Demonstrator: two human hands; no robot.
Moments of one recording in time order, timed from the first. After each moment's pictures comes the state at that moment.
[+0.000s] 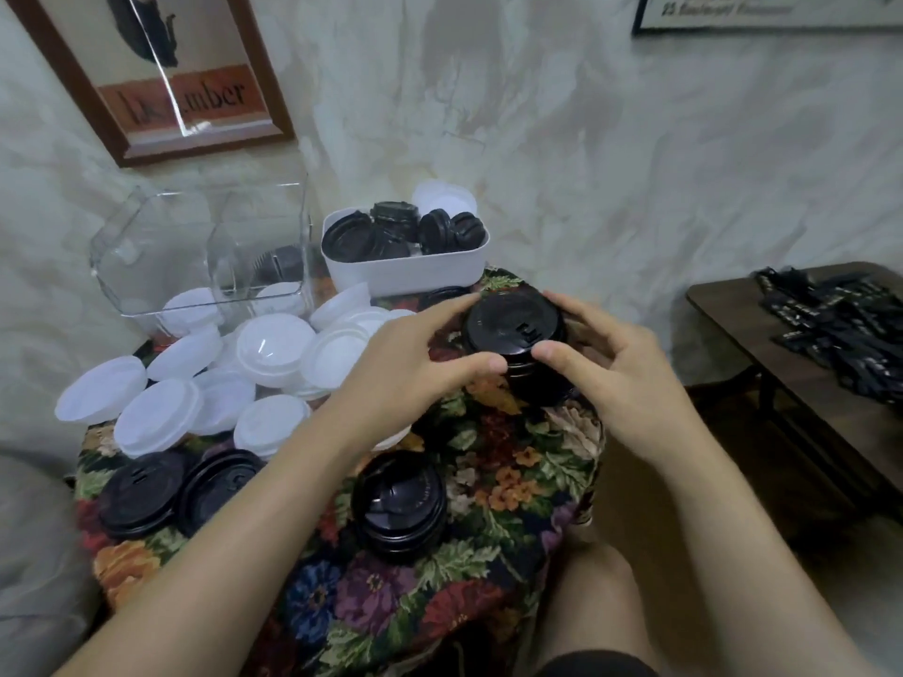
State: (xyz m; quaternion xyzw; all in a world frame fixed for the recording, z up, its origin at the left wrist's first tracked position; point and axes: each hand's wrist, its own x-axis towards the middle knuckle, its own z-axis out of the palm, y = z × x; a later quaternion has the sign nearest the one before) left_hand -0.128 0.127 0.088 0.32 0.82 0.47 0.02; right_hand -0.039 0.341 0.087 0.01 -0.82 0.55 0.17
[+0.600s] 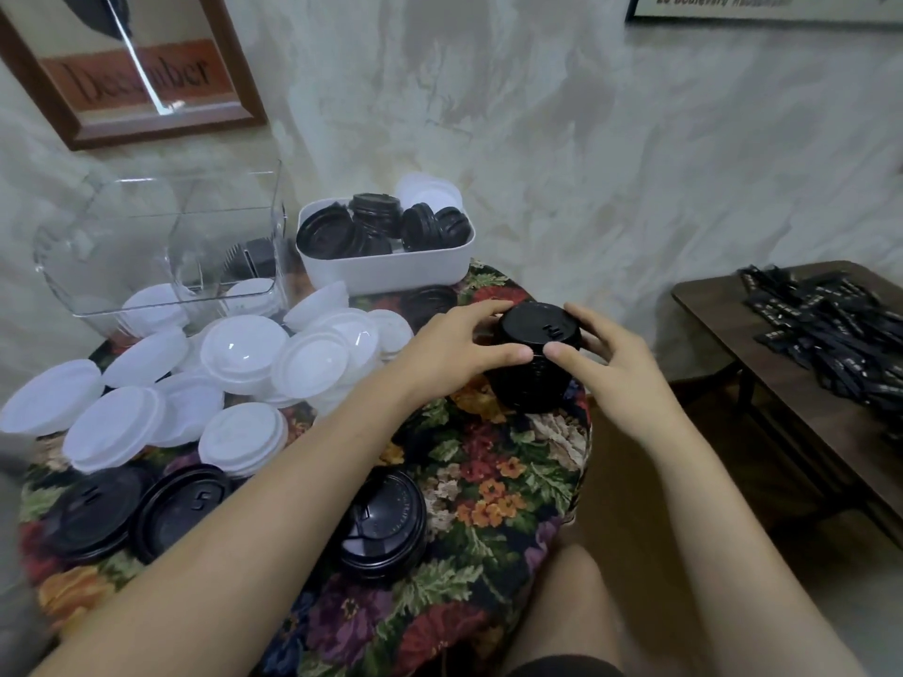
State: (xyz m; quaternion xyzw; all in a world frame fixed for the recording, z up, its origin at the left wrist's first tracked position) left_hand -0.191 0.200 0.051 0.32 0.83 0.44 0.14; right_hand -0.075 0.388 0.053 -0.08 -0.84 0.52 0.14
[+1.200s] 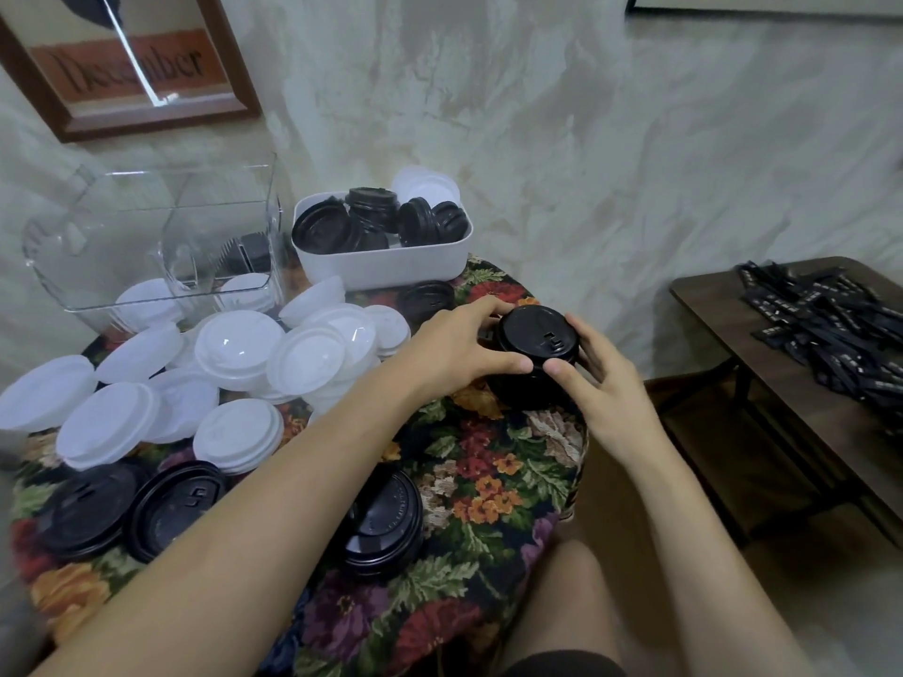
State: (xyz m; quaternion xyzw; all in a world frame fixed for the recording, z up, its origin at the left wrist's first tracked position) left_hand -0.188 0.204 0.053 0.31 0.85 0.40 0.14; right_hand -0.070 0.386 0.020 -0.06 -0.82 0.53 0.18
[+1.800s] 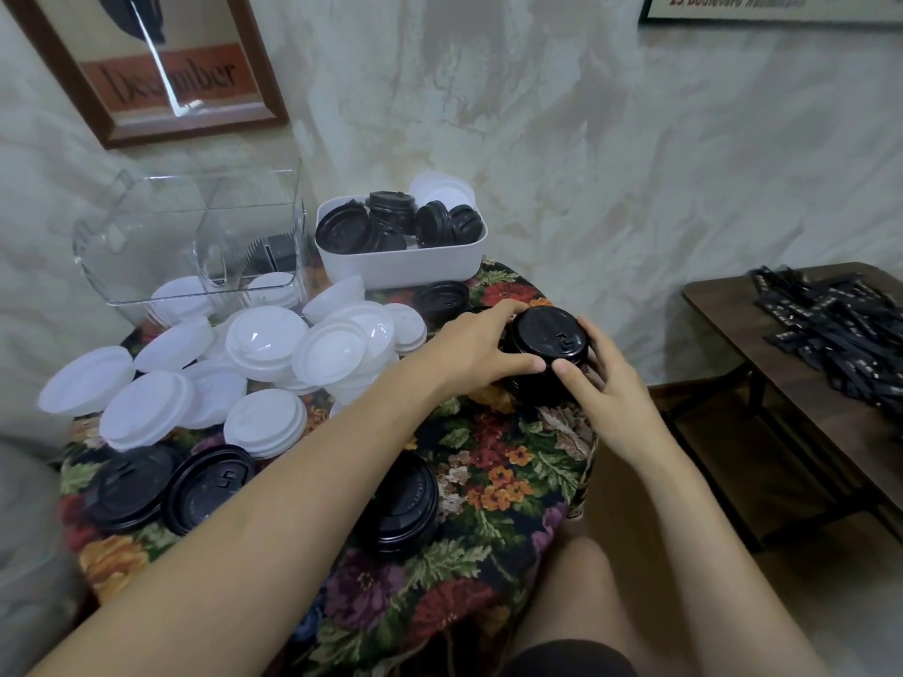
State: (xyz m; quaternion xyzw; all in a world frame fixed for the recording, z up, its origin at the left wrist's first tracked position) left_hand -0.178 0.203 0.061 0.34 0.88 0.30 0.12; right_hand -0.064 0.379 0.019 -0.08 -0.85 0.51 0.15
